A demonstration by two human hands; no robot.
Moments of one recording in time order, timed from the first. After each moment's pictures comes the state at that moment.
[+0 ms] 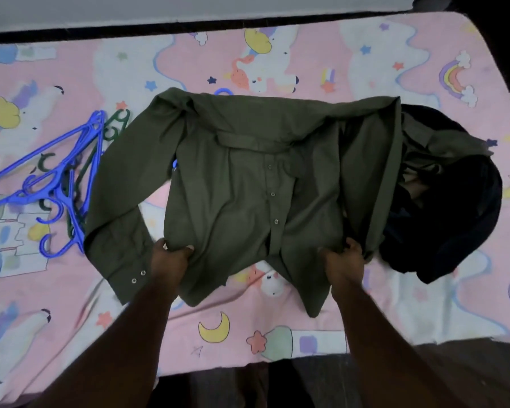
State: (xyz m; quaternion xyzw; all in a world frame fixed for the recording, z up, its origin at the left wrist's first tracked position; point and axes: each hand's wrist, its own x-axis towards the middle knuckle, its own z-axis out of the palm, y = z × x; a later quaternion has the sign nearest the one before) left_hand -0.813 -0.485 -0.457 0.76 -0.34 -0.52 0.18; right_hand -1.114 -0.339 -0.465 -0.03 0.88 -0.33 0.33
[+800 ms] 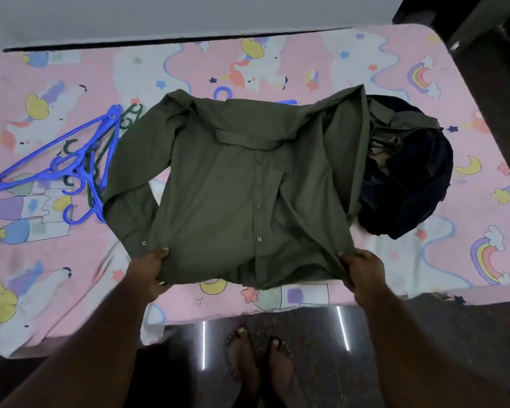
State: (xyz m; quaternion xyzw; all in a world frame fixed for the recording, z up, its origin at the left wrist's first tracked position) left_hand -0.751 -0.401 -0.398 0.74 -0.13 -0.61 0.23; right_hand -1.122 -0.216 -0.399 0.09 0.80 -0.41 0.42
